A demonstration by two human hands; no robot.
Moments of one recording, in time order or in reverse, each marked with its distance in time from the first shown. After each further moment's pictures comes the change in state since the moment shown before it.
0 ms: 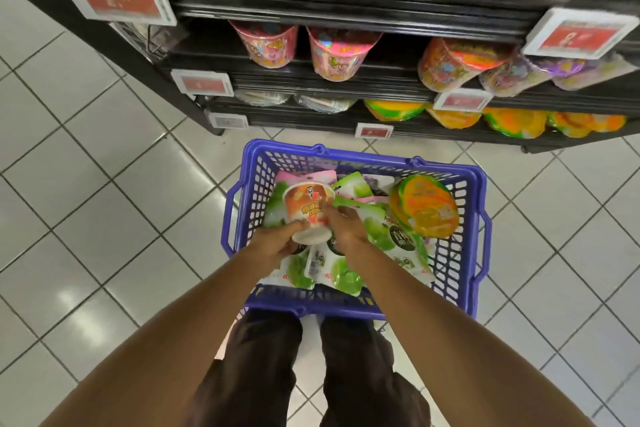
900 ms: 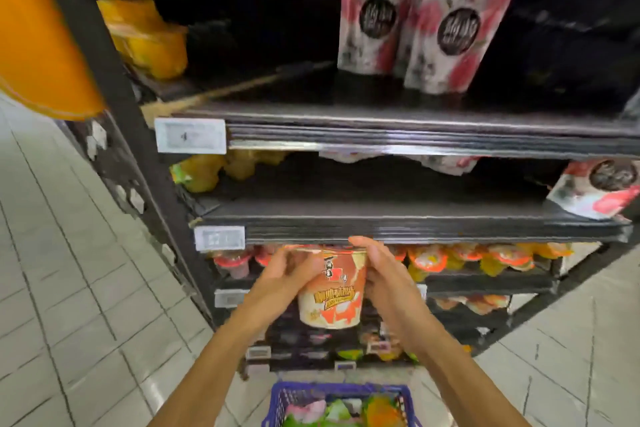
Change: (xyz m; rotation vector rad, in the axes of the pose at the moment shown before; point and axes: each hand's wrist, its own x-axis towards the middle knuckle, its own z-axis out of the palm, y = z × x) left_hand -0.655 0.240 -0.029 0.270 -0.408 1.075; right_hand -0.596 -0.272 -0.234 0.425 -0.297 -1.030
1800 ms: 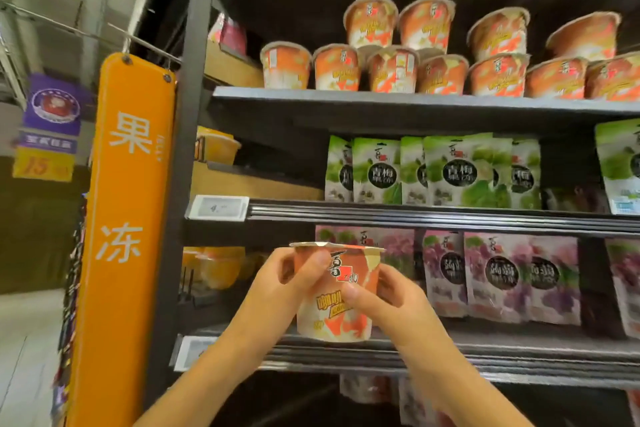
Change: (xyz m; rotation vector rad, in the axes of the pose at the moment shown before) left_hand -0.067 0.403 0.046 0.163 0.214 0.921; right_hand -0.027 -0.386 0.072 -0.318 -0.158 -0.786
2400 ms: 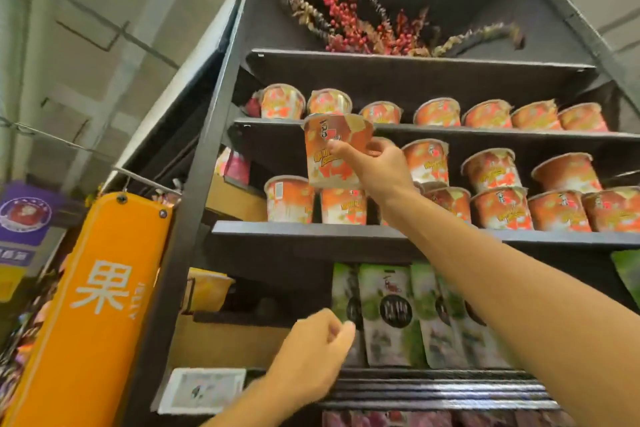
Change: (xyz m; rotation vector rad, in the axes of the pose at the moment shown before) left_hand 0.180 0.035 -0.013 0.689 -0.085 0.201; right_hand 0.248 -0.235 0.002 -0.231 0.394 -0.576
